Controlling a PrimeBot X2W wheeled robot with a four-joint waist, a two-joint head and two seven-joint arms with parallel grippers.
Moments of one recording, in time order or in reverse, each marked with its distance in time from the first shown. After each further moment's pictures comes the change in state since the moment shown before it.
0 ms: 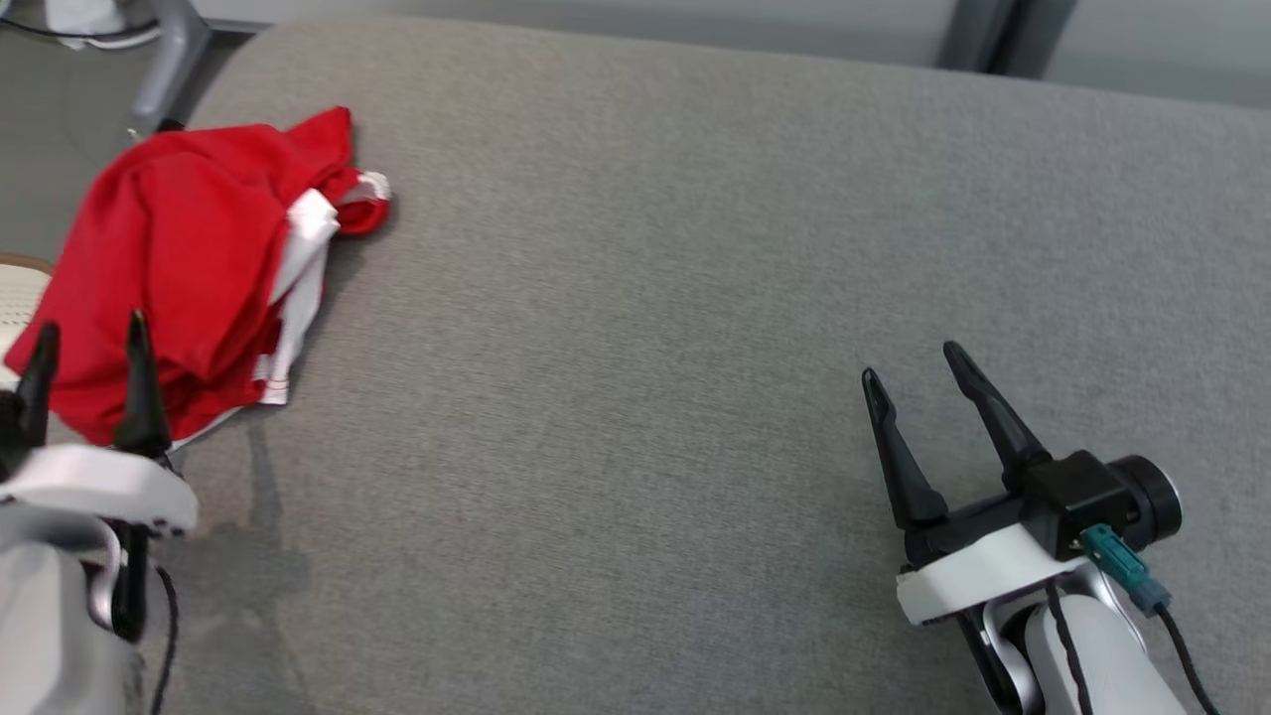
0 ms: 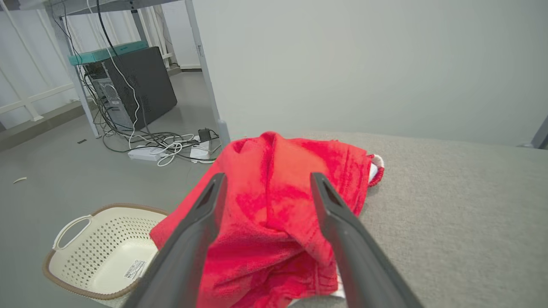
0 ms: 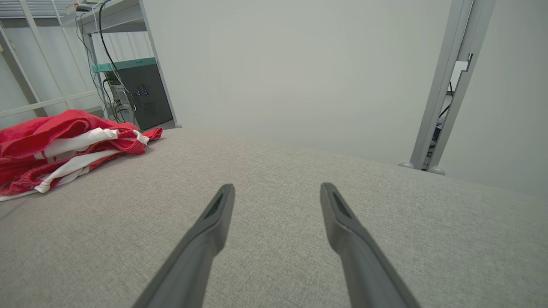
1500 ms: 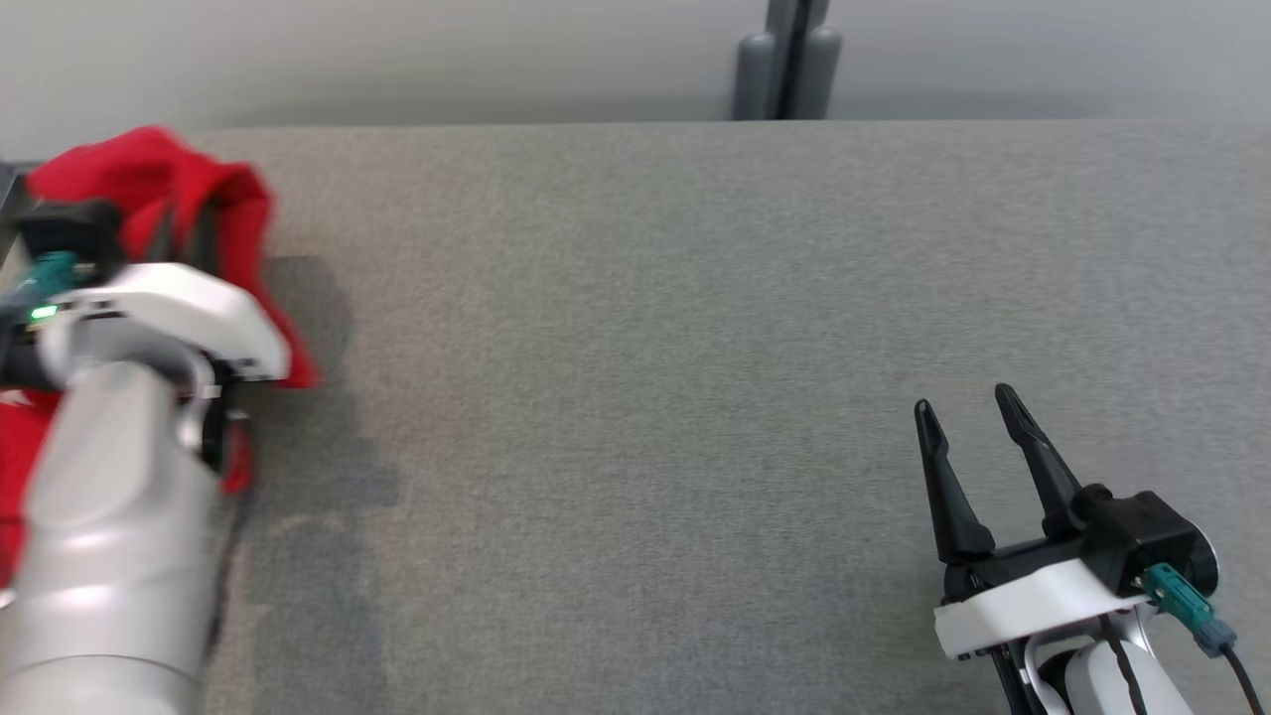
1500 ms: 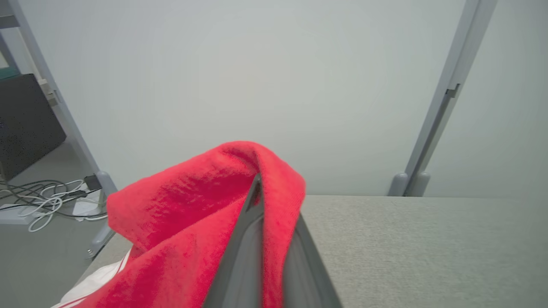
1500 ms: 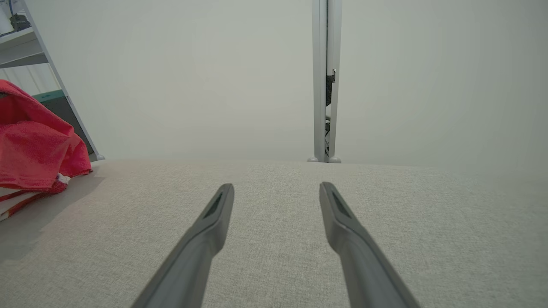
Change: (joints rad) left arm -0.436 -0.008 -0.176 0.426 -0.001 0.003 0.002; right arm 0.079 -0.001 -0.062 -0.039 0.105 0.000 0.000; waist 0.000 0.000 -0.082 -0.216
